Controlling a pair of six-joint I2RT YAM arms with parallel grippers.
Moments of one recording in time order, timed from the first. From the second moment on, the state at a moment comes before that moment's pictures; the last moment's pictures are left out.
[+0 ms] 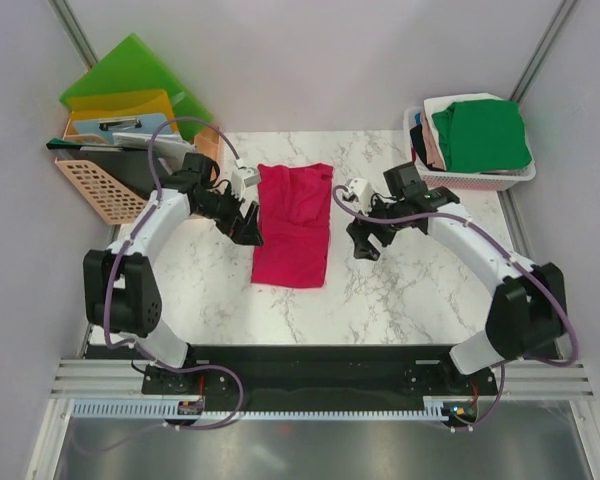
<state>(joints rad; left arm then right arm) -0.15 1.56 1.25 -0.82 0.73 0.51 0.40 1.45 1.16 -0.72 -0.45 -0.51</state>
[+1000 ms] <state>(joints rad) -0.19 1.95 1.45 -0.65 0.51 0.37 0.48 1.76 1.32 -0.75 -0.51 -0.47</state>
